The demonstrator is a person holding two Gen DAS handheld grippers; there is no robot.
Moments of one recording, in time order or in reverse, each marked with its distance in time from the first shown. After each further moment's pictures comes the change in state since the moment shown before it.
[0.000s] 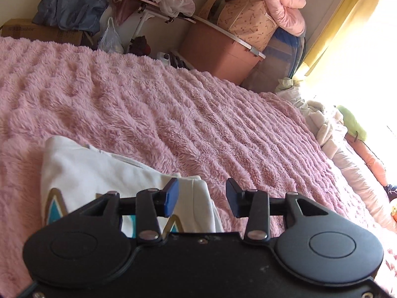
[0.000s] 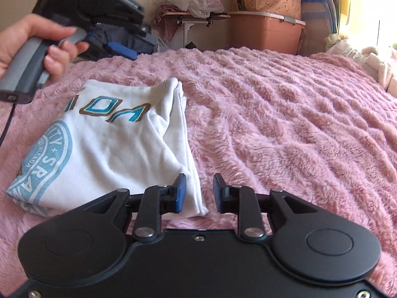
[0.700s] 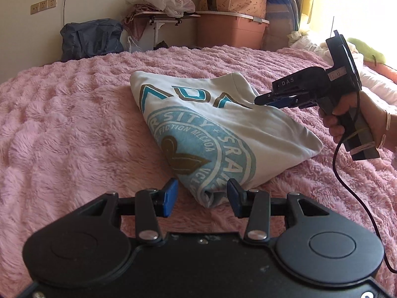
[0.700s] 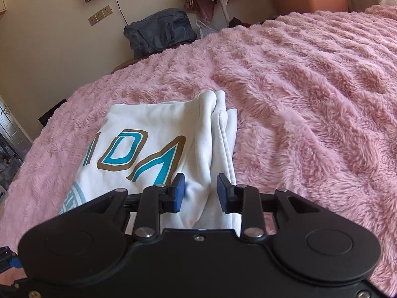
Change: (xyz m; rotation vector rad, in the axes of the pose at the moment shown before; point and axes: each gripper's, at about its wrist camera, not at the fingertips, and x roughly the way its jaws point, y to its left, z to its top) left arm -0.121 0.011 -0.212 0.314 -0.004 0.247; right arm 0.120 -0.022 0.064 0.180 0.153 0.371
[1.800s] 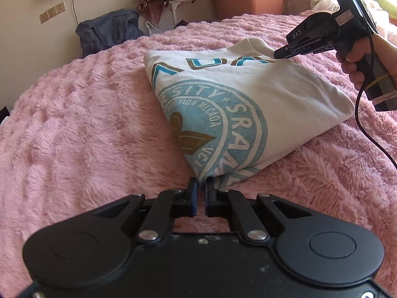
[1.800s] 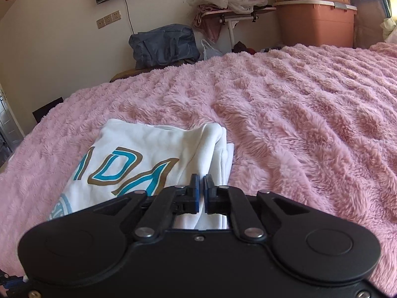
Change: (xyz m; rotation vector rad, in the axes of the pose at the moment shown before) left arm 0.027 -0.029 -0.001 0.096 0.150 0.214; right arm 0.004 0.004 0.021 -0.130 -0.076 -0.032
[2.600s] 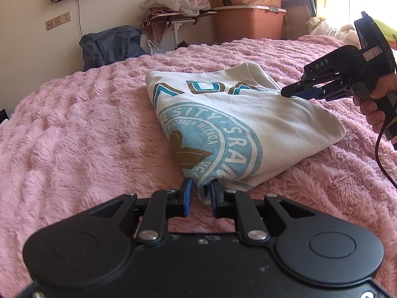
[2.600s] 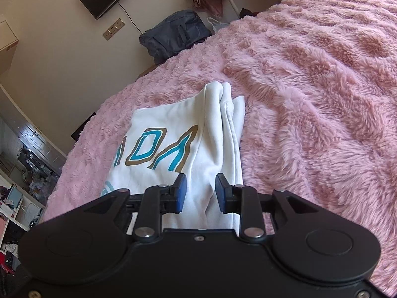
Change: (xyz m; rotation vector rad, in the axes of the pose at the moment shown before) left arm -0.019 0.004 -0.002 -0.053 -0.130 -0.019; right arm -0.023 -0.030 -0.034 0.243 0.092 0.220
